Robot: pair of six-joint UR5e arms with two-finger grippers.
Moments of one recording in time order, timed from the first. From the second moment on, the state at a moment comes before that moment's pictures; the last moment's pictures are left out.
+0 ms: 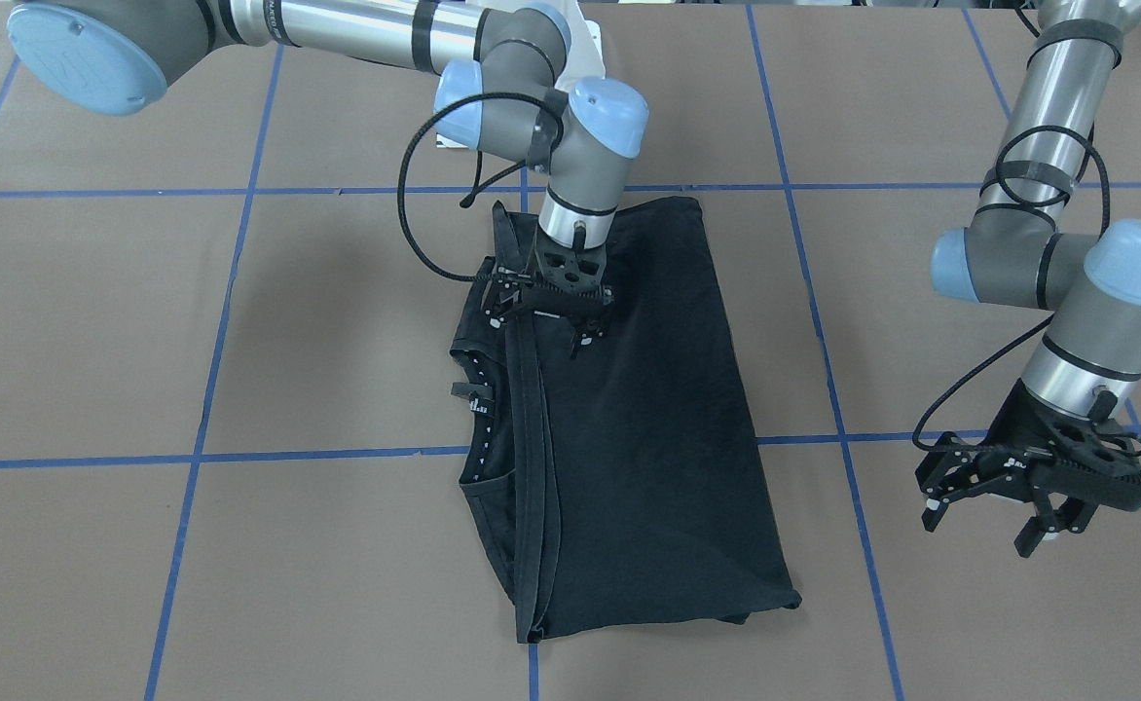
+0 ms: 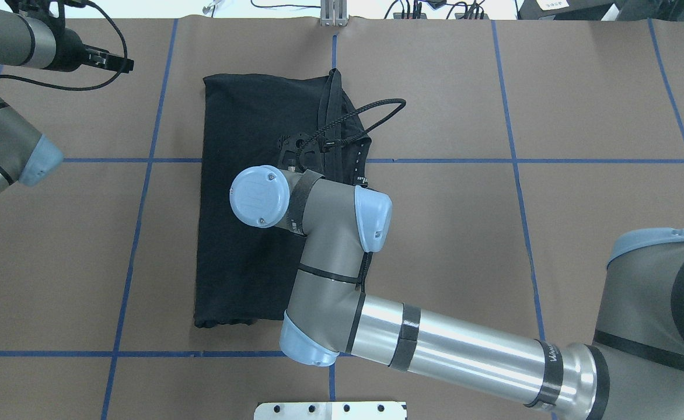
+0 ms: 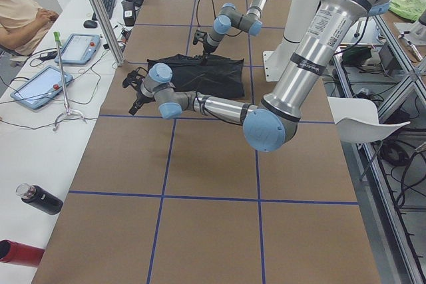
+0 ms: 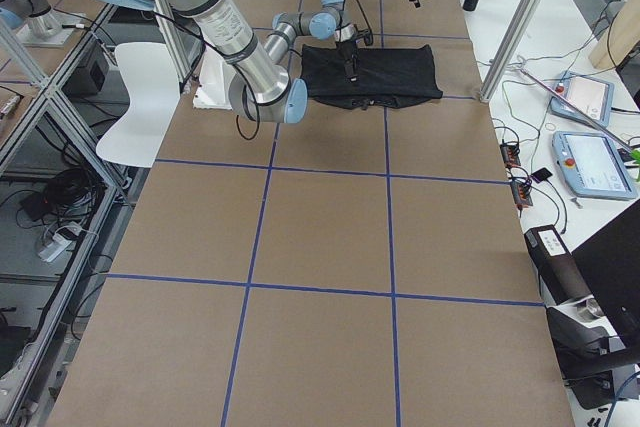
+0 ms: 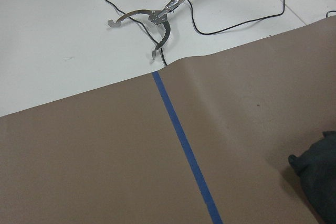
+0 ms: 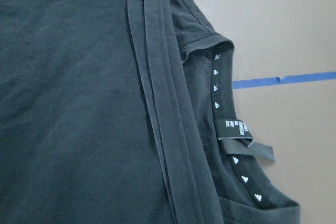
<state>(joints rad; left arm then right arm) -1.05 -2.05 -1.23 -2.50 -1.90 -0.63 0.40 -0.55 1.25 -1.72 1.41 1.36</state>
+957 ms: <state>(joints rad) -1.05 -2.05 -1.22 -2.50 -1.90 -0.63 0.41 -0.54 1.19 -1.77 1.42 1.28</state>
